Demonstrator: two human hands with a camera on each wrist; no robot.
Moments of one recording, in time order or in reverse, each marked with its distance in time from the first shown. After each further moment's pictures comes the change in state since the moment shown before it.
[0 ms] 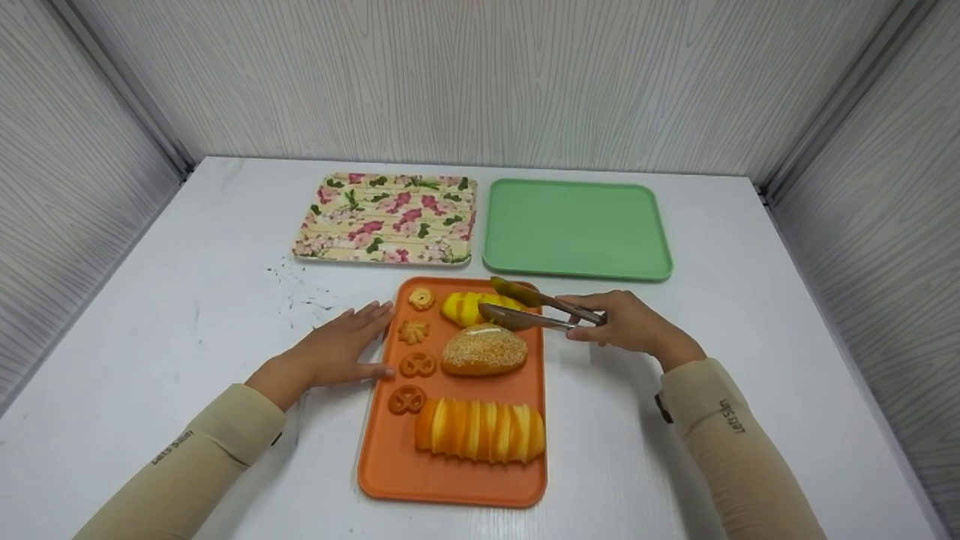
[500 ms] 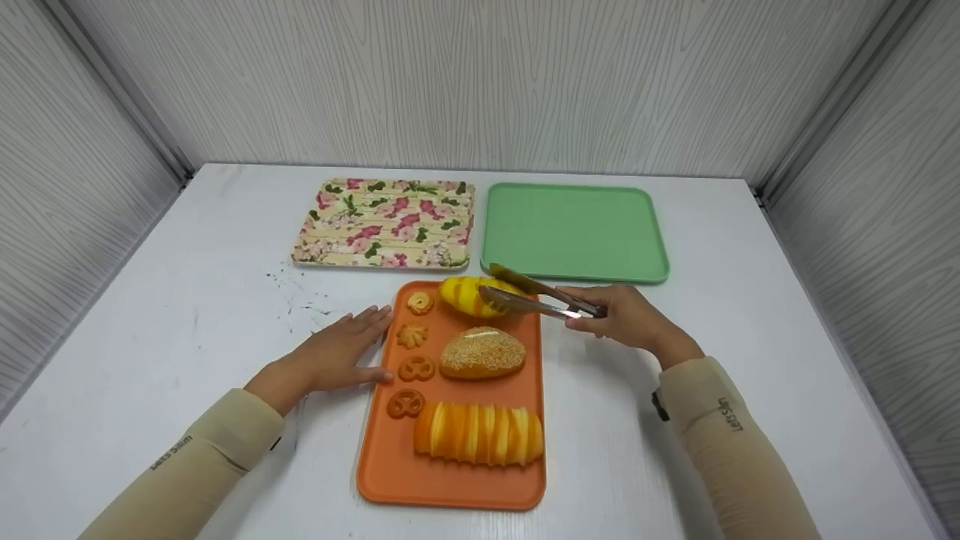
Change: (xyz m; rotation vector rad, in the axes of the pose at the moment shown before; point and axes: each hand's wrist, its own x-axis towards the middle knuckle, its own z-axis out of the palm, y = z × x) left_hand 0.000 0.001 0.000 0.025 0.014 0.001; right_hand 0.004 0.013 -0.004 -0.020 0.105 -0.019
